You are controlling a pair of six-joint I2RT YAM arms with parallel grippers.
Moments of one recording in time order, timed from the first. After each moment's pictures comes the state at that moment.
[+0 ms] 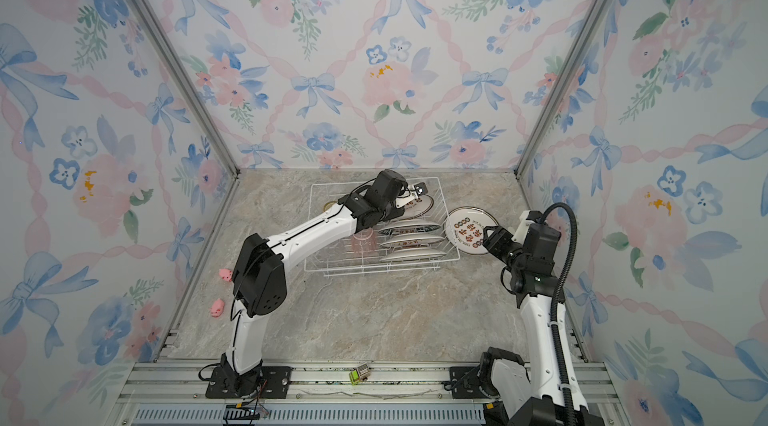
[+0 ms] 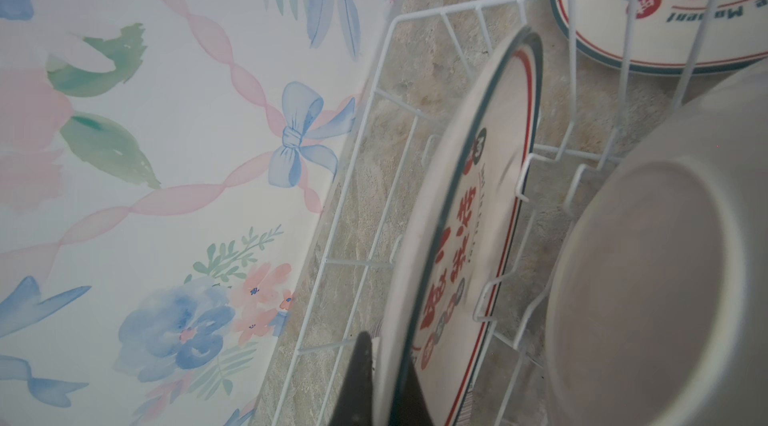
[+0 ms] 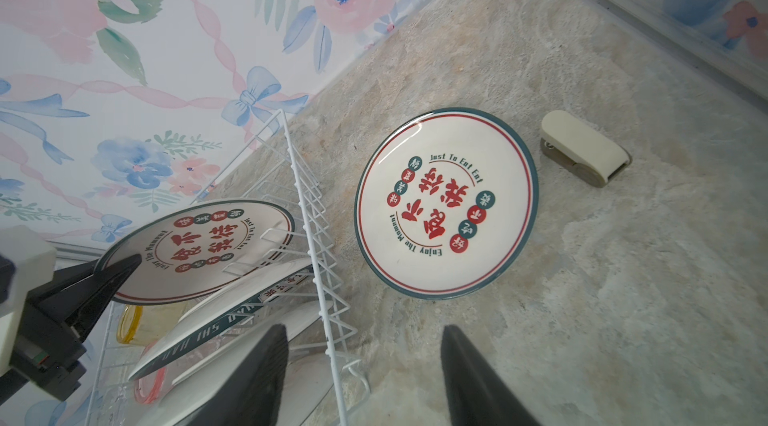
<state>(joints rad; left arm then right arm) -0.79 2.07 1.88 -0.43 -0.39 0.68 -0.26 0.92 0.72 -0.34 -0.34 0.50</state>
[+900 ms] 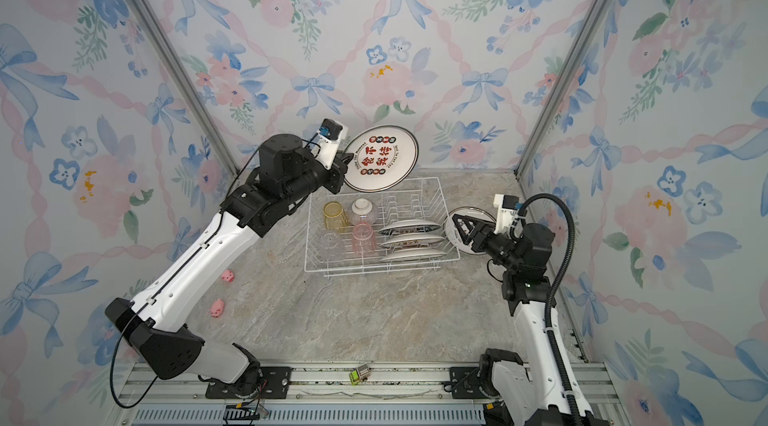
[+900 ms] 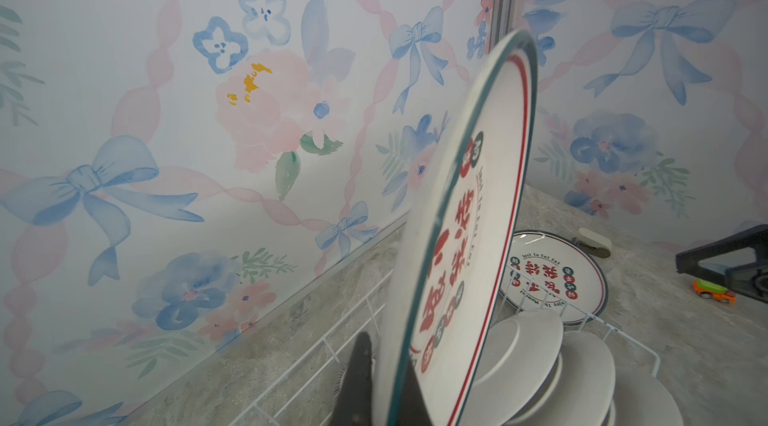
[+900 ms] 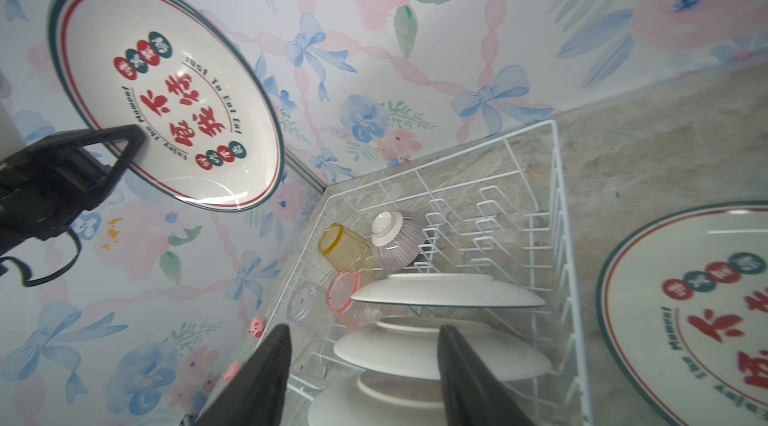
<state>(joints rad) -0.58 1.47 1.64 -0.41 0.08 0.10 -0.11 0.88 0.64 0.14 -0.83 0.61</state>
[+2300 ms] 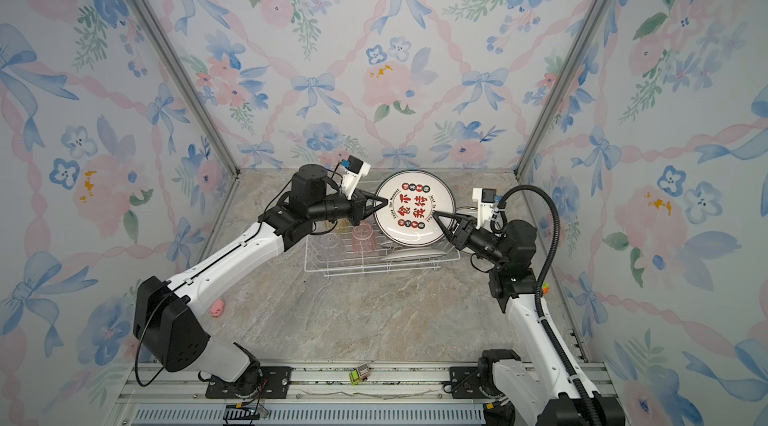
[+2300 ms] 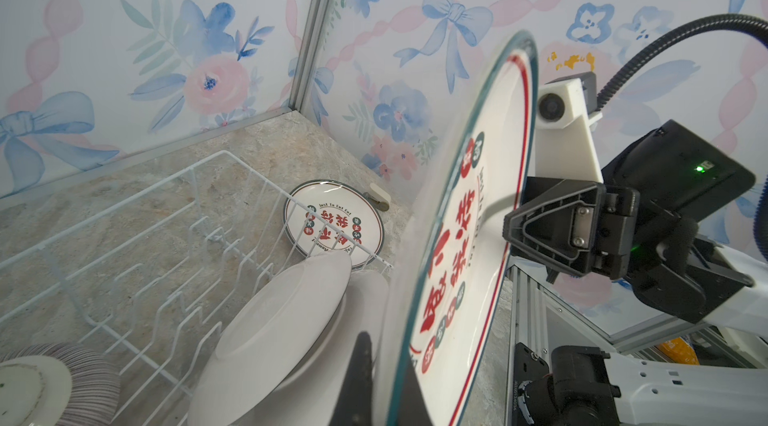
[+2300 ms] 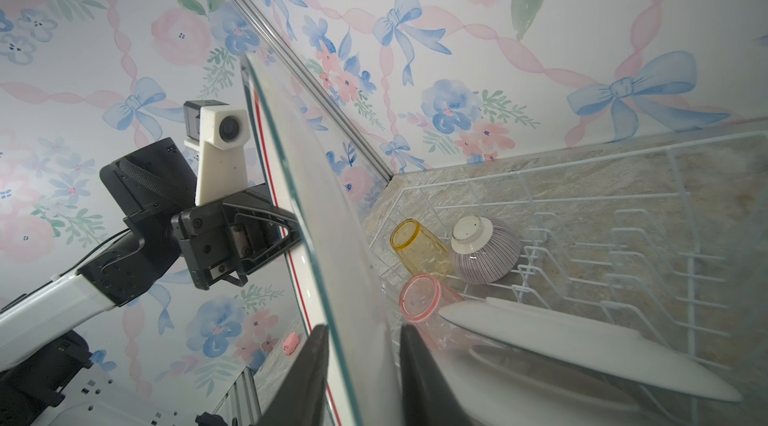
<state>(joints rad) -0.59 1.54 1.34 -0.09 0.59 -0.27 0.05 0.95 0.64 0.34 -0.82 0.71</state>
